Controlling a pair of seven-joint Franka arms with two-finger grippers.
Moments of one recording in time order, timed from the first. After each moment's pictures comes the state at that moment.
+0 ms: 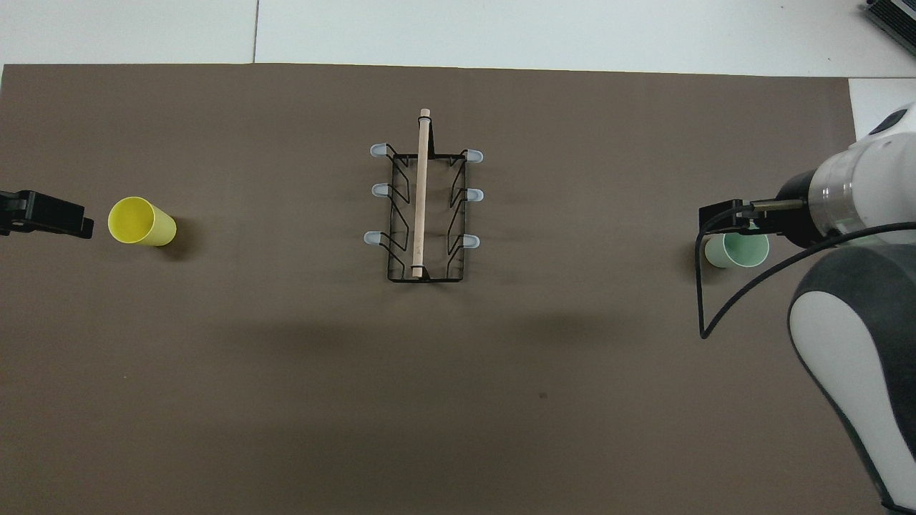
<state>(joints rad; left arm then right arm) -0.06 0.01 0.07 -1.57 -0.04 1.58 0.09 0.03 -0.03 0.09 -1.76 -0.05 1.80 0.12</state>
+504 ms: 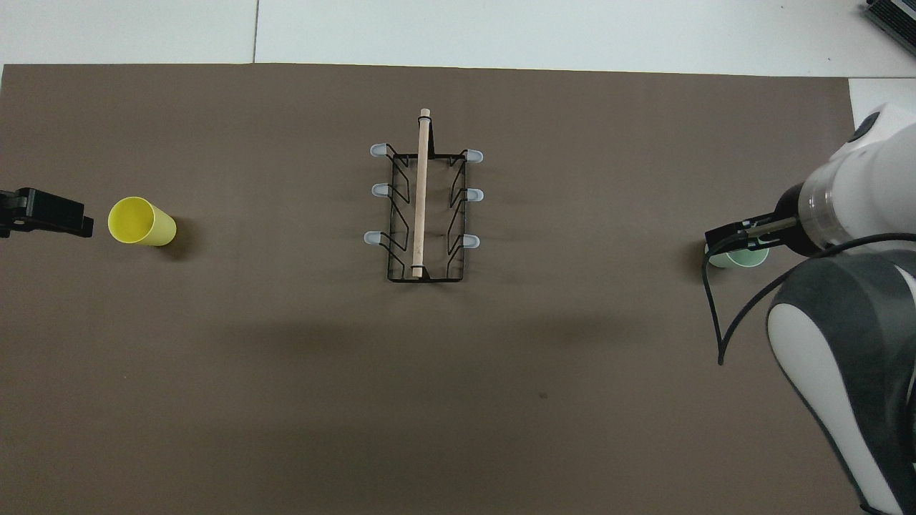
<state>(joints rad) -0.06 0.04 0.09 -1.57 -0.05 1.58 0.05 0.03 -0.03 0.09 -1.76 -0.16 1.75 -0.28</state>
